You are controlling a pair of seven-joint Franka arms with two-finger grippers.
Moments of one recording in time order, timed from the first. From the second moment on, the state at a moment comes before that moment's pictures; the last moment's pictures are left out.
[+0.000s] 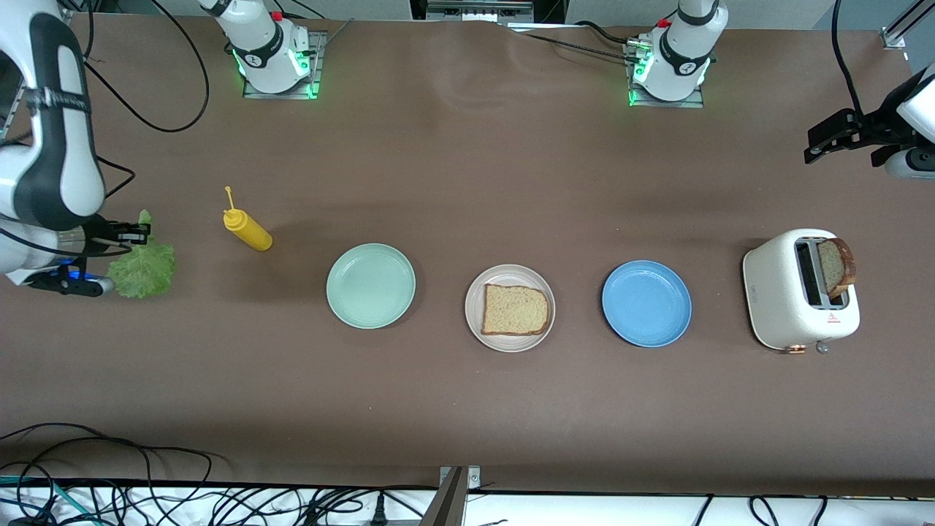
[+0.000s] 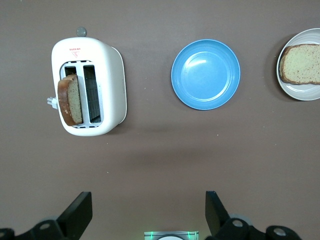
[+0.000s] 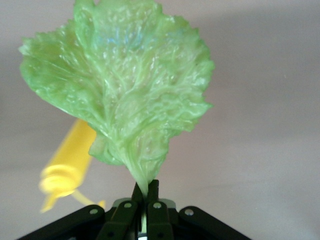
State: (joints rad) left arm -0.03 -0.02 0.04 -1.57 0.02 1.44 0.05; right arm -0.02 0.43 -0.11 -1.51 0.00 1.54 -0.03
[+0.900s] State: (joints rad) left arm -0.03 -0.02 0.04 -1.56 0.02 1.44 0.05; right arm 0.22 0.56 0.23 -1.36 0.01 1.92 -0.02
